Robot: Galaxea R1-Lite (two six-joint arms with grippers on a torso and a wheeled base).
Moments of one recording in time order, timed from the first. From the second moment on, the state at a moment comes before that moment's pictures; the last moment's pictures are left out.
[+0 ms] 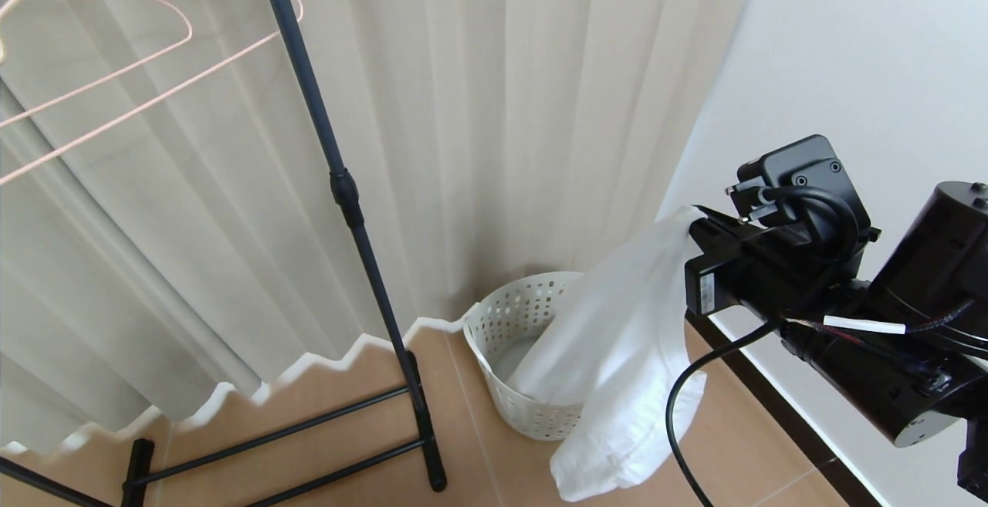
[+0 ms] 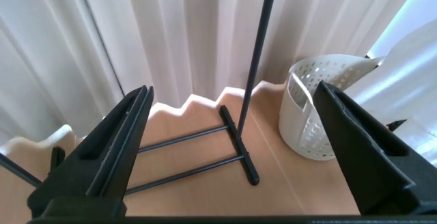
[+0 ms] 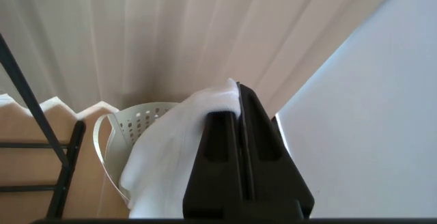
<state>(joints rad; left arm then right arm) 0.00 0.00 0.00 -0.02 0.03 -0.03 0.69 1.56 -0.62 -0.96 -0.51 -0.31</state>
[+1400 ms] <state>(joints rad) 0.00 0.00 0.00 -0.02 0.03 -0.03 0.67 1.54 -0.62 -0.96 -0.51 -0.31</state>
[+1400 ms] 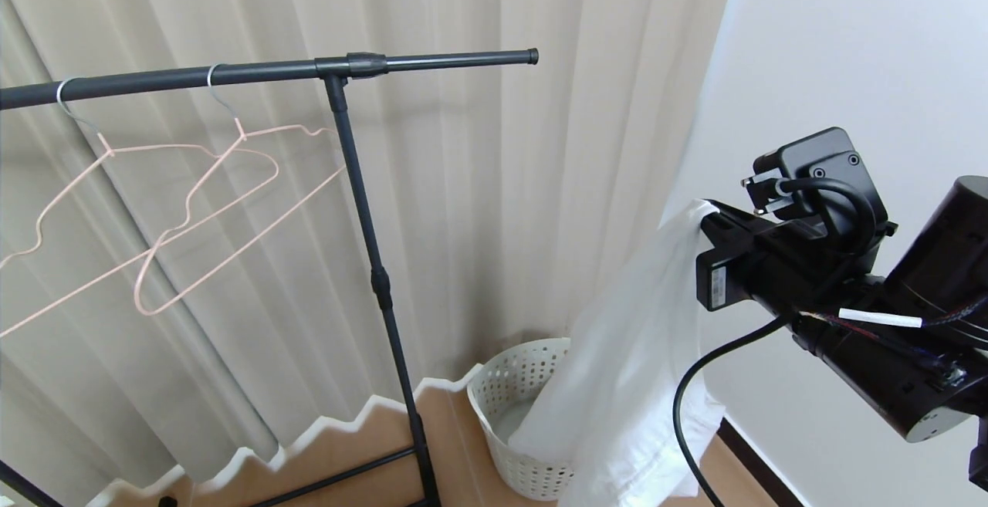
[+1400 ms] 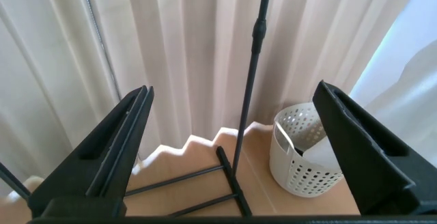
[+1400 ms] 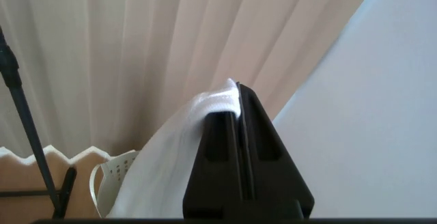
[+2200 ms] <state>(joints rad) 0.00 0.00 0.00 -0.02 0.04 -0.03 0.65 1.55 -0.62 -0.96 -0.51 -0.31</state>
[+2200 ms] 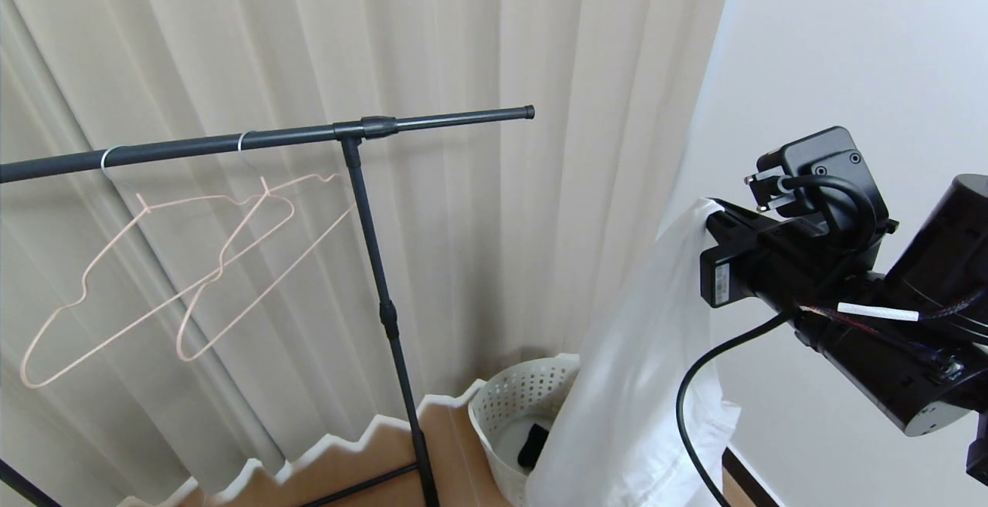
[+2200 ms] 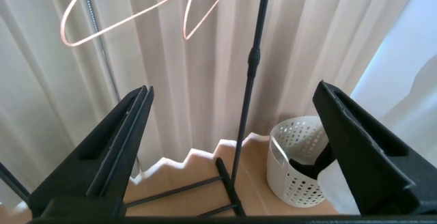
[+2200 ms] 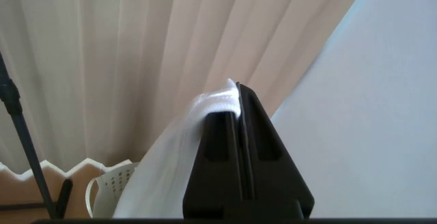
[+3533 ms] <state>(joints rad) 0.00 0.00 0.00 -0.02 0.04 -0.03 0.64 1.52 -0.57 -0.96 -0.47 -0.36</state>
